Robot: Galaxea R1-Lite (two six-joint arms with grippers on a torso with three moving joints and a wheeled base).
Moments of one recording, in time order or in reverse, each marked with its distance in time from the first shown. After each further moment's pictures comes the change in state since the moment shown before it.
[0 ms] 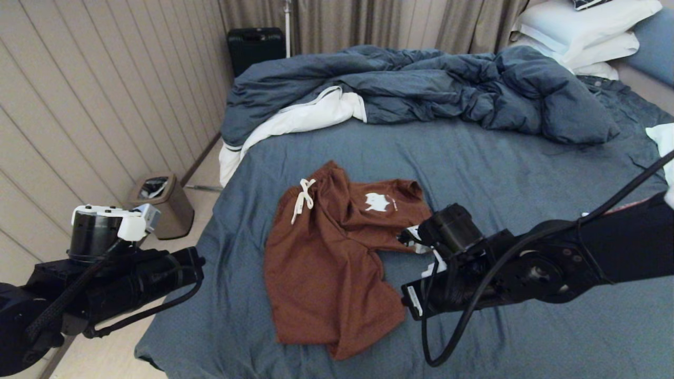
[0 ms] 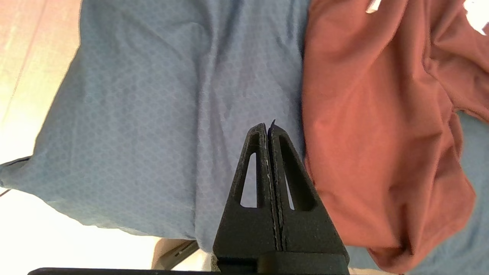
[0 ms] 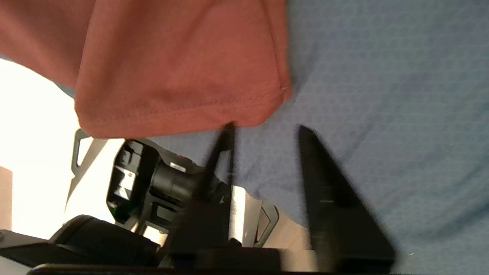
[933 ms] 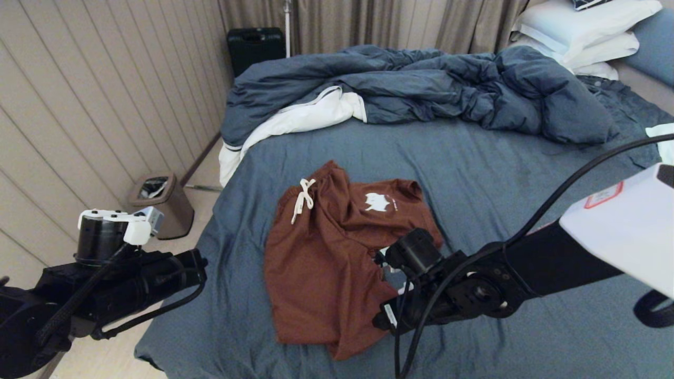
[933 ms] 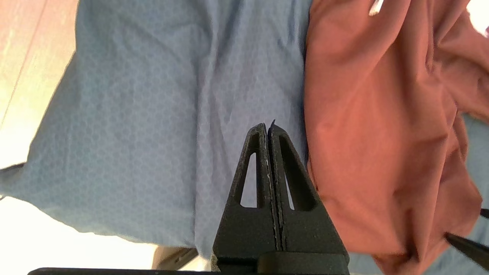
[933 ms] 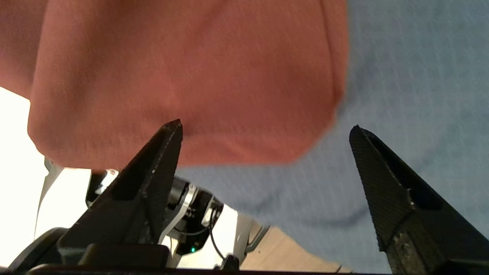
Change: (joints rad) left arm -0.003 0.032 0.023 -0.068 0.004 0.003; right arm 0.057 0.165 -0.021 -0.083 -0.049 0.000
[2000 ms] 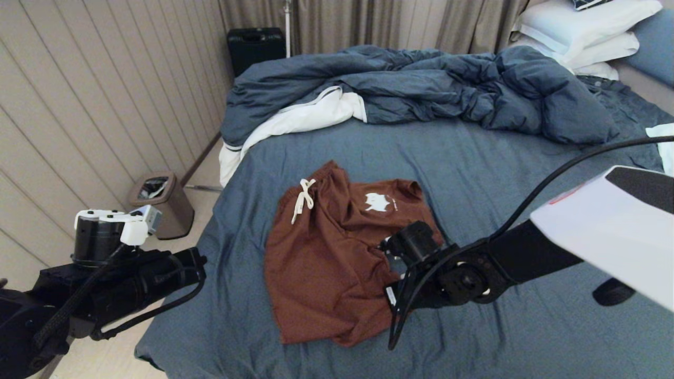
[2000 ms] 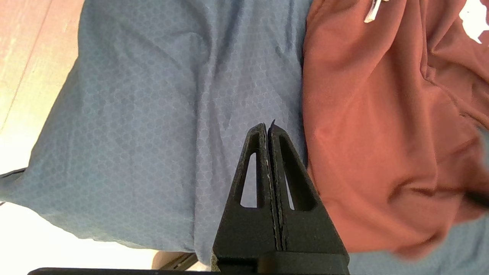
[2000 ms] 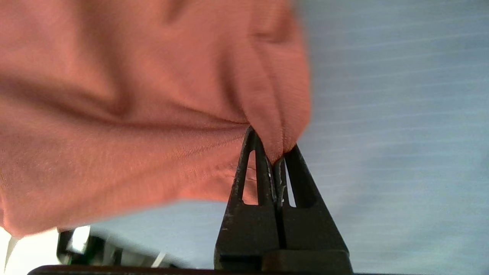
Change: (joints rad) left arm 0.000 -0.004 0.011 -0.030 0.005 0.001; right arm -0.087 0.069 -0.050 -0.076 -0.096 -0.017
